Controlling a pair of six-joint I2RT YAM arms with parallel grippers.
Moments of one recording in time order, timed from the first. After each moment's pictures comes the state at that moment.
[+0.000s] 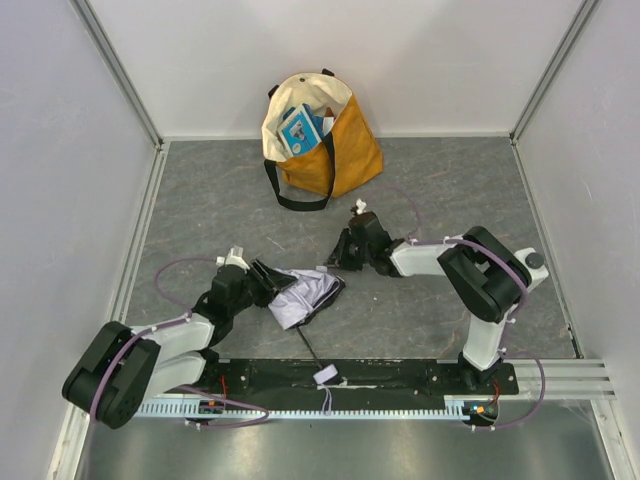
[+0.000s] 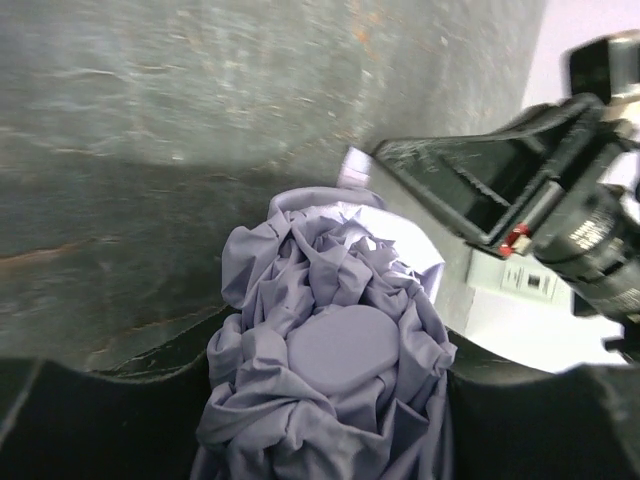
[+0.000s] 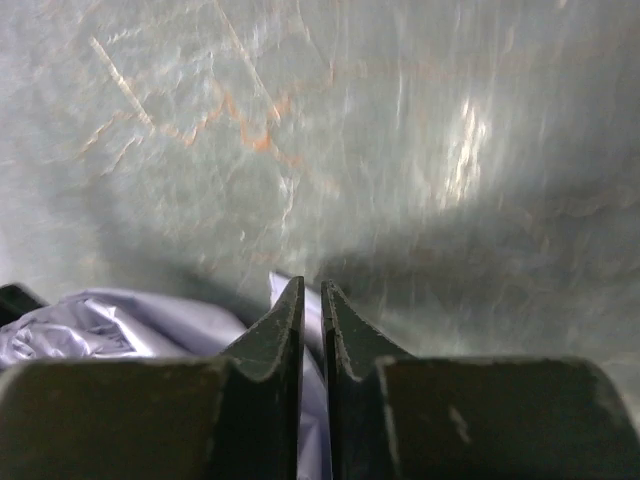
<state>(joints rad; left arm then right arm) -0.46 1.10 0.10 0.53 0.19 -1.17 0.69 1.82 0.83 0.26 -0.17 0.92</state>
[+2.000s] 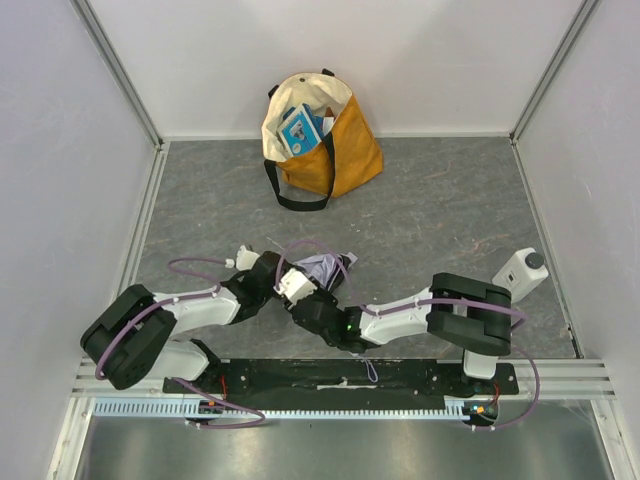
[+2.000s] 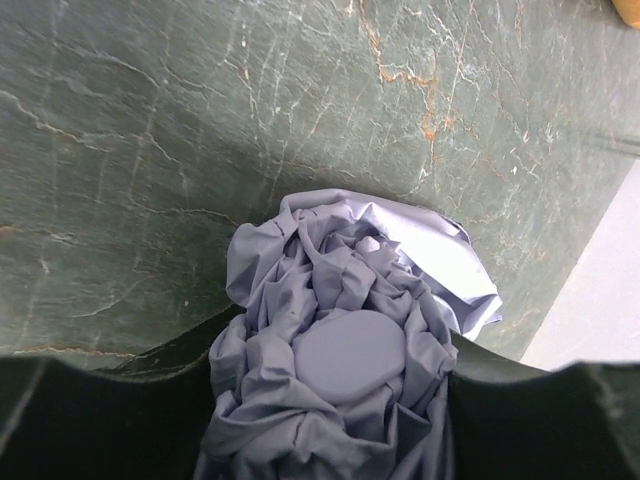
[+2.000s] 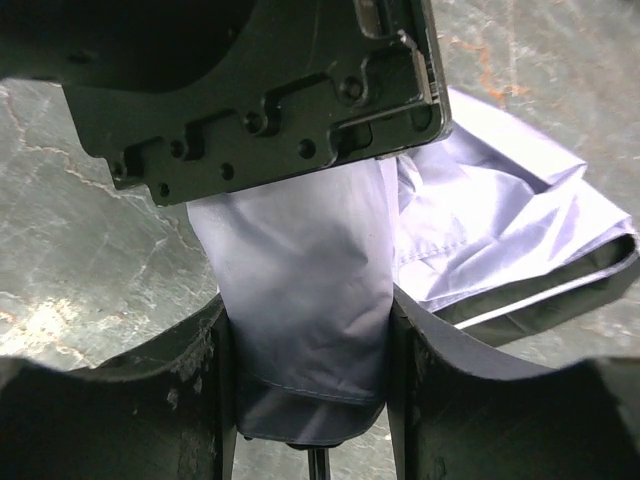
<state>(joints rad) -0.71 1.34 0.39 0.16 -0.28 -1.55 1.33 1.82 0.86 0.29 0.67 0.11</state>
